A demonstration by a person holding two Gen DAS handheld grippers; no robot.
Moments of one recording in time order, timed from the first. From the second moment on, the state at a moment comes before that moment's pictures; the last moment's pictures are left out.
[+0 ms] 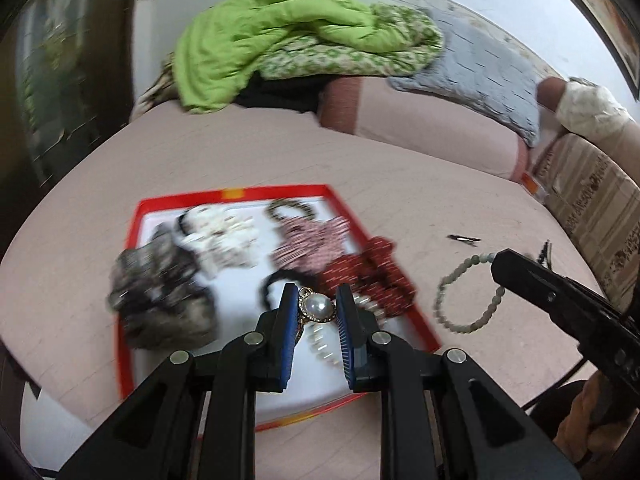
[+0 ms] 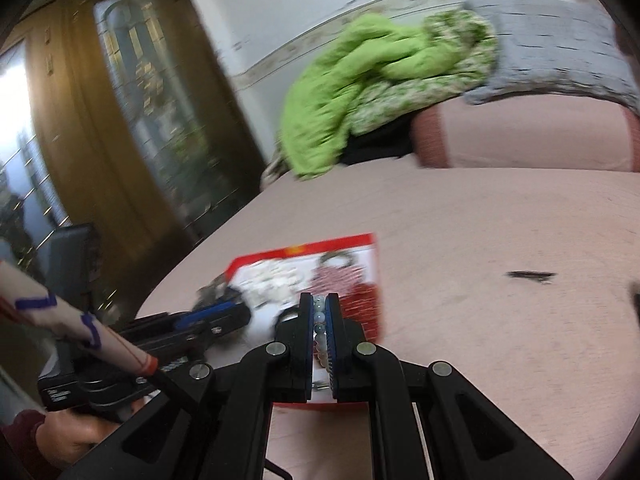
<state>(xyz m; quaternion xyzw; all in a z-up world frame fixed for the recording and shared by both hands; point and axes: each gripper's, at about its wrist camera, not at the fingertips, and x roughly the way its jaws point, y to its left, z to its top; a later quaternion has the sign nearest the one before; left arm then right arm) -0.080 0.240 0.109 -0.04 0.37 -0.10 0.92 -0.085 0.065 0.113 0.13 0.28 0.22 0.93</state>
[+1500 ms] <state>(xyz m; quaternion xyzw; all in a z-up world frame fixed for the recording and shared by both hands) -0.068 0.295 0.036 -0.05 0.44 0.00 0.90 -0.036 0.156 0.019 0.10 0.42 0.25 0.87</state>
